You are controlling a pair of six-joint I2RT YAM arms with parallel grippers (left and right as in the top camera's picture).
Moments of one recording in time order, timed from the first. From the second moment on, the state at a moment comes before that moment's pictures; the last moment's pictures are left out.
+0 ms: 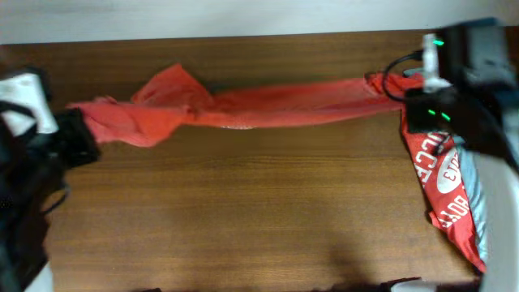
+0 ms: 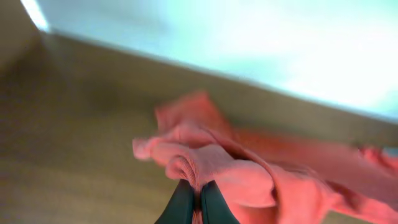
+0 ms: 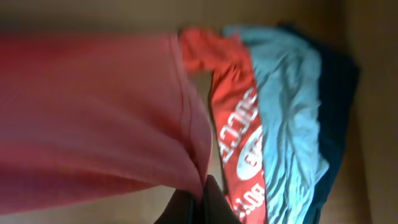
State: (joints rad) left arm 0.22 1.17 1.88 -1.23 0.15 -0.16; right arm 0.12 1.49 2.14 -1.60 0.26 0.03
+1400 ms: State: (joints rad) left arm 0.40 1.79 2.84 -1.30 0.47 -0.12; right arm 0.12 1.87 2.62 -1.50 0.32 0.03
